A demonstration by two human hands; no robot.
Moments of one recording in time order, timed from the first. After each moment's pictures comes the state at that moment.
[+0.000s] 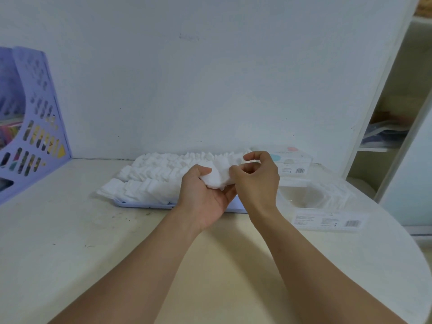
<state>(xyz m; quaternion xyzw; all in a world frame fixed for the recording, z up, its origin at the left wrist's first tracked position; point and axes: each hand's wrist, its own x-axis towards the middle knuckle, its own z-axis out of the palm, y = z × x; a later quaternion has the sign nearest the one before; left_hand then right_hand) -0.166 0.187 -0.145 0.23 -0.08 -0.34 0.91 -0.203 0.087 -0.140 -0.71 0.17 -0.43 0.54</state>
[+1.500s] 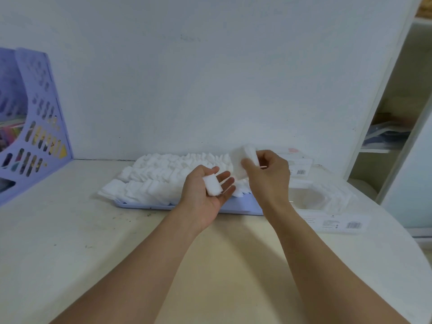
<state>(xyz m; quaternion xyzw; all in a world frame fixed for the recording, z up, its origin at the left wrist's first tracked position) -0.156 0.184 -0.146 0.34 -0.02 -0.26 0.90 -0.199 0.061 -0.135 -0.72 0.15 -0.43 0.52</state>
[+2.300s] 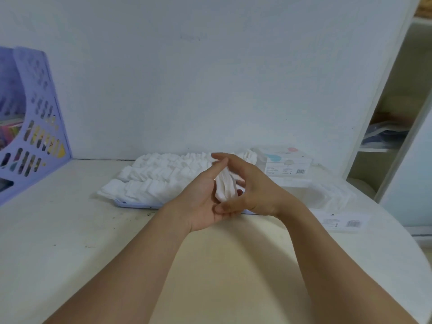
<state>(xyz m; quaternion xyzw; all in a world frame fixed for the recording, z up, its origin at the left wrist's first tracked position) -0.156 0.197 -0.142 0.43 -0.16 -0.43 0.78 -0.213 0.050 -0.131 -0.87 -0.12 -0.09 0.47</state>
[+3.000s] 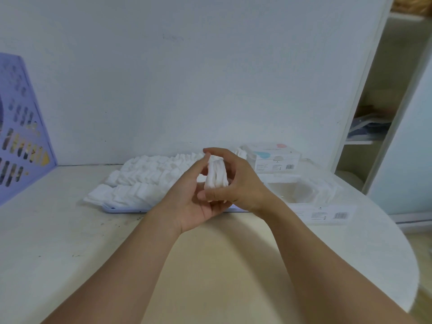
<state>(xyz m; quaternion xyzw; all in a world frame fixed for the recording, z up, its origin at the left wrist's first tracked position) -0.151 0.196 -0.146 0.39 -0.11 -0.41 0.82 -0.208 0.060 -0.140 -0.79 -0.11 -0.17 0.57</state>
